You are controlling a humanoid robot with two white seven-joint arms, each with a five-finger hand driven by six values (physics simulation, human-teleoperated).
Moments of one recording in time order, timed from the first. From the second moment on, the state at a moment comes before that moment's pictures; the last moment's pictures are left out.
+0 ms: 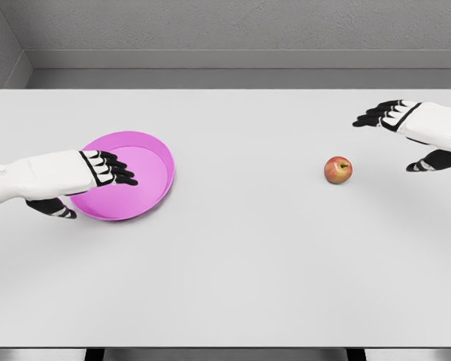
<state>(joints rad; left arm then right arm) -0.34 0.97 -0.36 -1.74 -0.29 -0.61 -0.61 -0.38 -0.94 0.21 -1.58 0.21 -0.61 0.61</state>
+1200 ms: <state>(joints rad) -0.34 0.97 -0.36 -1.74 -0.29 -0.61 -0.61 -0.46 -0.85 0.39 -1.40 0.09 -0.59 0.61</state>
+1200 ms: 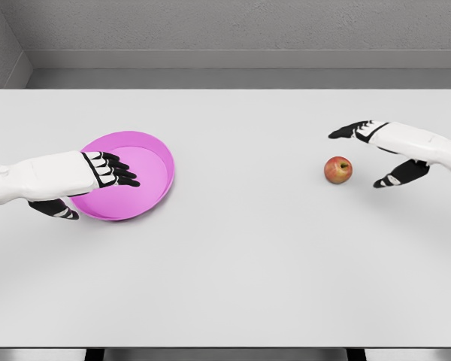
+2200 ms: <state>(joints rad) -0.34 0.97 -0.36 -1.75 -0.30 -0.61 -0.61 -0.60 -0.69 0.52 -1.12 0.19 -0.59 0.61</state>
